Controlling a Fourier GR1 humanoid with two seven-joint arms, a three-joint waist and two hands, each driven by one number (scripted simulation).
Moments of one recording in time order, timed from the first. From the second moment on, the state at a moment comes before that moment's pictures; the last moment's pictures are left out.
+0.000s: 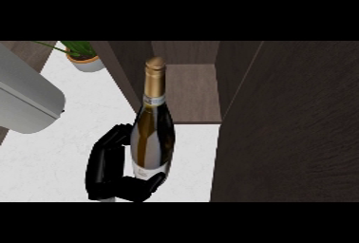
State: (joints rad) left arm 0.04 0.02 -0.34 -1.69 0.19 0.33 -0.20; right arm 0.13 -0.11 -0.10 -2.37 -0.36 0.29 0.33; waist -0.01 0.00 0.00
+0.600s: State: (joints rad) left arm -0.26 0.00 -0.40 -1.47 0.19 0.55 -0.15; right arm 0.11 -0.13 -0.15 -2.36 -0.37 0.32 0.33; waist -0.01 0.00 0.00
